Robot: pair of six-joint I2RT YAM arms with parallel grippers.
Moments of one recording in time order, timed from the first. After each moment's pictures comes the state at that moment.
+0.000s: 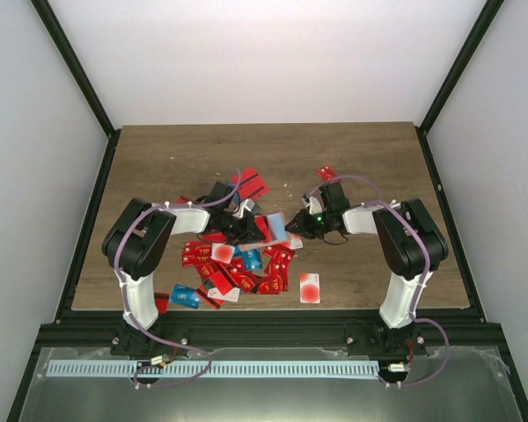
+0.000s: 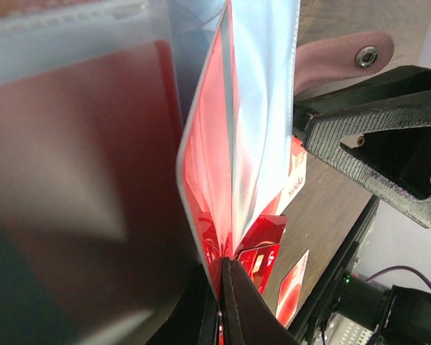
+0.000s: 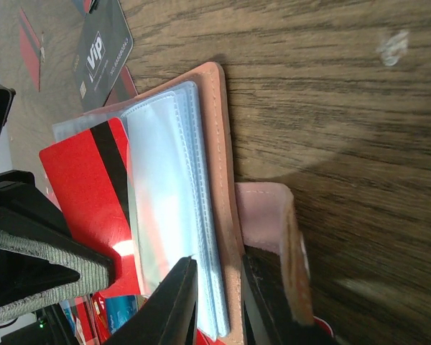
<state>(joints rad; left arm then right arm) -0.49 1.91 0.98 -0.12 0.77 -0.70 0.36 1.84 0.86 0.01 -0.68 0.57</state>
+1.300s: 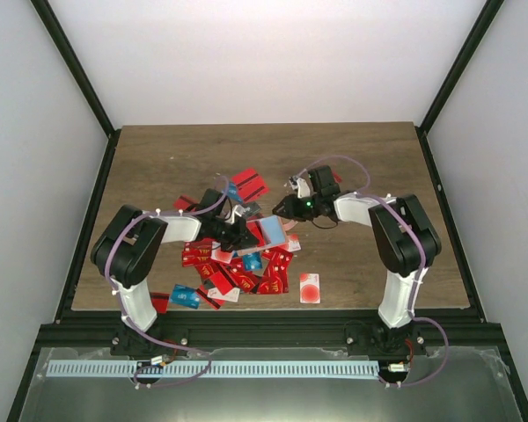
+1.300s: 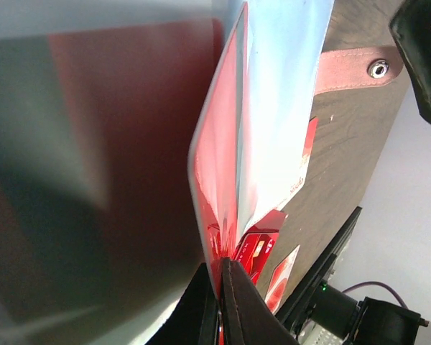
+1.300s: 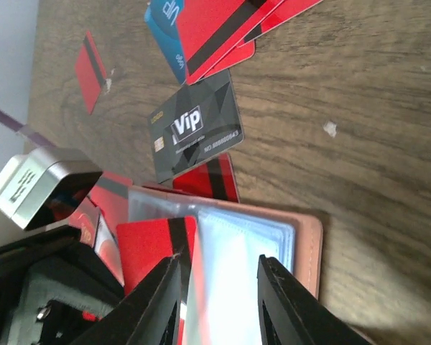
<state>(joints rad) -0.47 1.82 0.84 -0.03 0.77 -0.86 0.40 1.86 1.03 -0.03 -0.68 0.47</state>
